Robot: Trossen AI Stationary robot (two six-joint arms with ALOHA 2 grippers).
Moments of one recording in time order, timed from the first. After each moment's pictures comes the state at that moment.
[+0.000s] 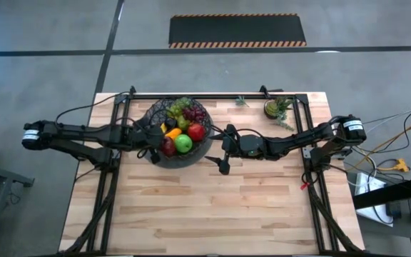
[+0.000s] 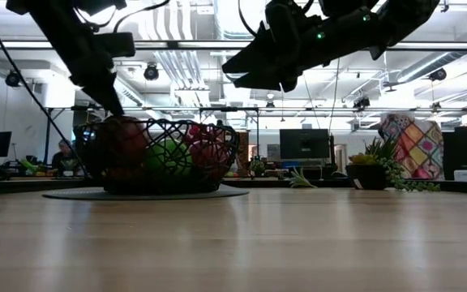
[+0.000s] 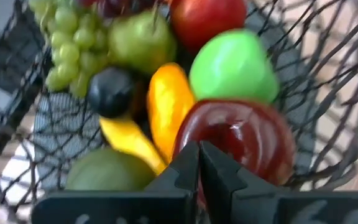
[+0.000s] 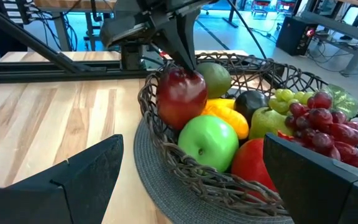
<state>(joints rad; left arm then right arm) 0.03 1.01 0.75 -0.72 -0.42 -0.27 0.04 1.60 0.81 0.53 0.21 -0.01</state>
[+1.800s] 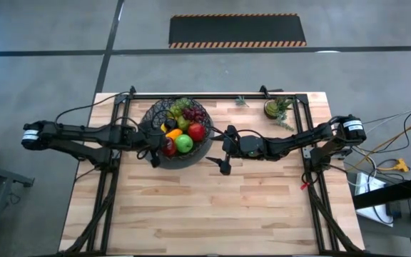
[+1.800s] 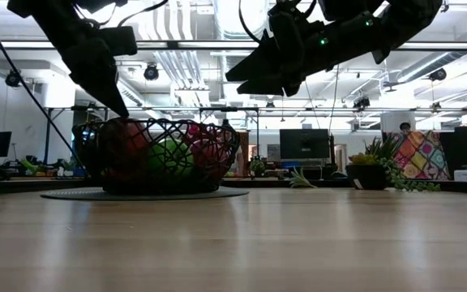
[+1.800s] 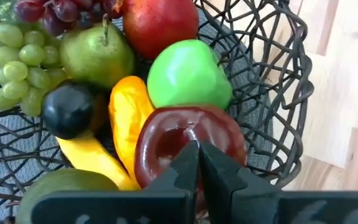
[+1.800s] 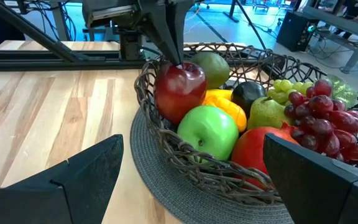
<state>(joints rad) 0.02 1.01 0.74 -0.66 -0.29 -0.23 0.04 1.60 0.79 0.53 0.21 -0.02</state>
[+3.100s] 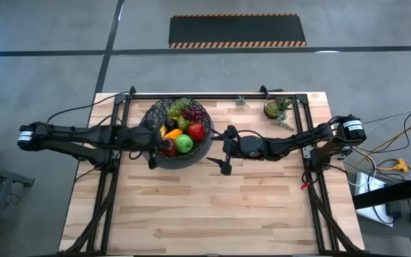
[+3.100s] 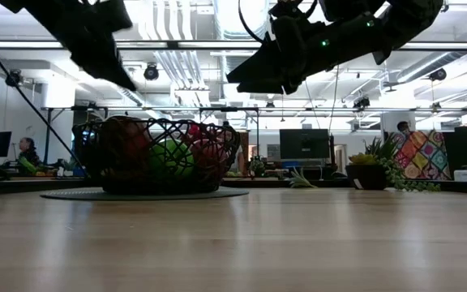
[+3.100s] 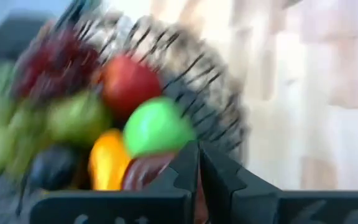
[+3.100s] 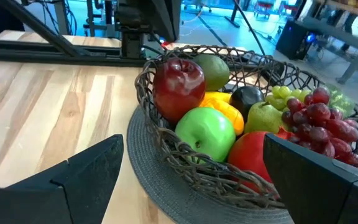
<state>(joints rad) 0.00 0.89 0.72 -0.54 -0.24 -0.14 0.04 1.60 0.78 0.54 0.21 -0.08</state>
